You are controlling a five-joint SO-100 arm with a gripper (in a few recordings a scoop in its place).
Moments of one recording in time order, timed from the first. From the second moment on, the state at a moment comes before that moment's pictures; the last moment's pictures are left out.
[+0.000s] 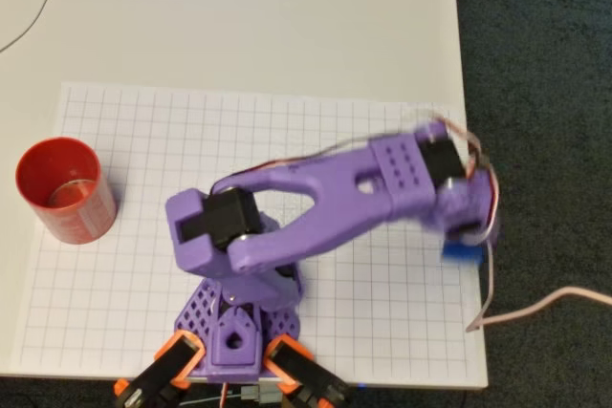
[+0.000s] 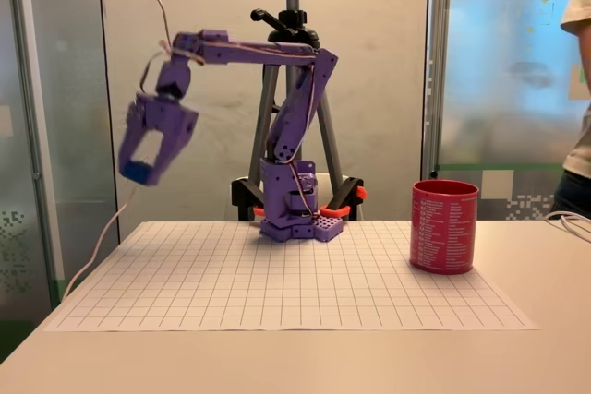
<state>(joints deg) 66.7 118.7 109.2 73.7 25.0</state>
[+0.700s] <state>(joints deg) -7.2 127.1 91.1 80.9 6.2</state>
